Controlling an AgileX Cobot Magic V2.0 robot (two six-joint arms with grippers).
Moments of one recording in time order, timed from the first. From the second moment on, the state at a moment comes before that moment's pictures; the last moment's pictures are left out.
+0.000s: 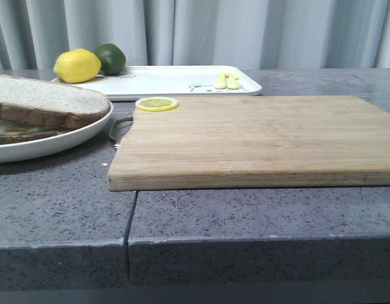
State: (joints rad) left arm 0.08 1.21 -0.83 -0.09 0.59 -0.34; right arm 0.23 0.35 -0.53 -0.05 0.32 -0.06
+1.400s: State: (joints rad) left arm 0.05 1.37 -0.83 -0.10 0.53 -0.30; right arm 0.23 0.35 -0.53 -0.05 0.32 -0.06
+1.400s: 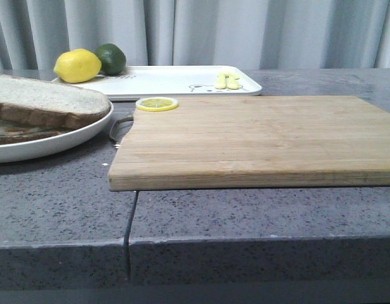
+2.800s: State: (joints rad) left arm 0.05 1.35 -0.83 -0.36 0.49 -0.30; right arm 0.23 0.35 -0.53 -0.05 0.32 -0.06
